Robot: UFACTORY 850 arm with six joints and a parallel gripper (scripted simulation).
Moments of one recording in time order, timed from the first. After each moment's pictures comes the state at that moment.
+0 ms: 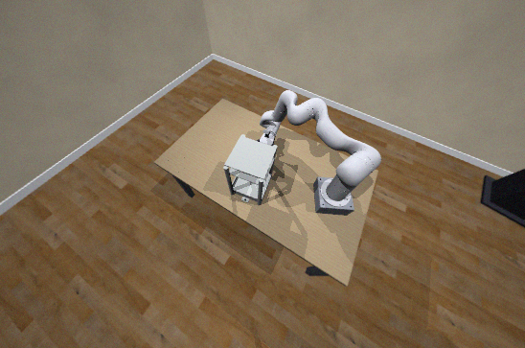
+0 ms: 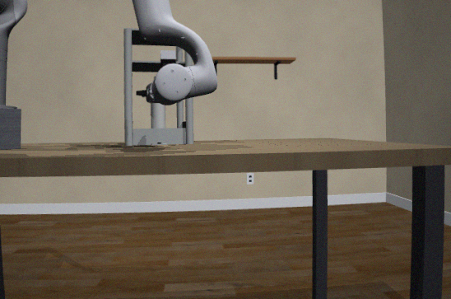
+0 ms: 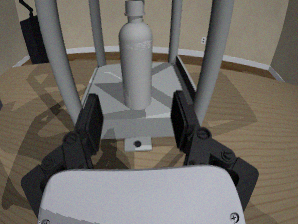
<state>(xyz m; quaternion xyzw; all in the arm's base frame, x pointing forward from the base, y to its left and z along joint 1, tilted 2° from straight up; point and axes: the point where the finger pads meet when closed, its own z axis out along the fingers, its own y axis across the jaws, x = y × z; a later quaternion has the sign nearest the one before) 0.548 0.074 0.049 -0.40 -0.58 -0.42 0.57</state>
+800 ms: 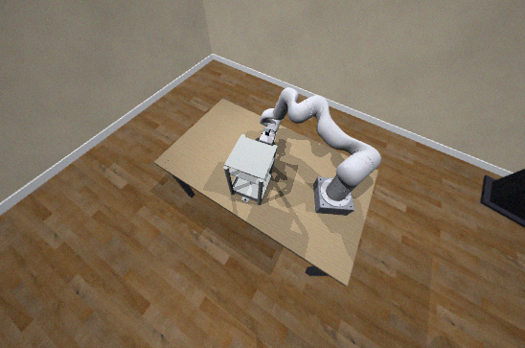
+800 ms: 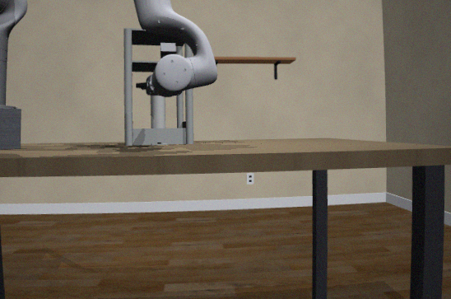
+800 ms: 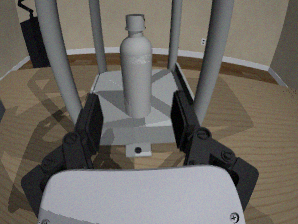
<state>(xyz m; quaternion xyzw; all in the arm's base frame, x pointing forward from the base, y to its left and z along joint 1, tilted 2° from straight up) 0.548 0.074 0.070 -0.40 -0.58 -0.42 0.57</state>
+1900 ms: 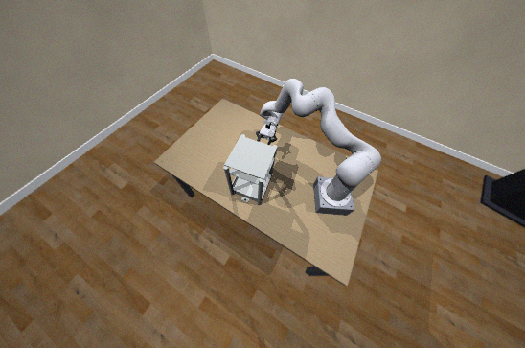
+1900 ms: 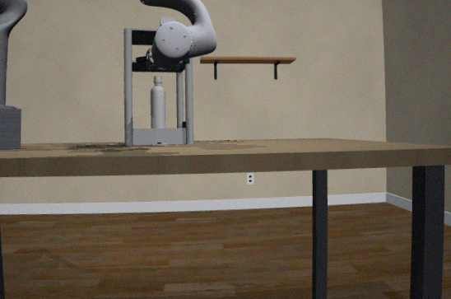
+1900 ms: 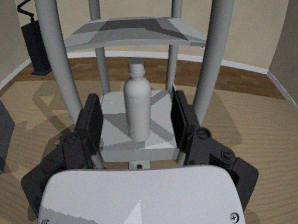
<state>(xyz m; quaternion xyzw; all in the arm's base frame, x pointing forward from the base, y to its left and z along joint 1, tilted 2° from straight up) 0.546 0.072 0.145 -0.40 -0.58 -0.42 0.57</state>
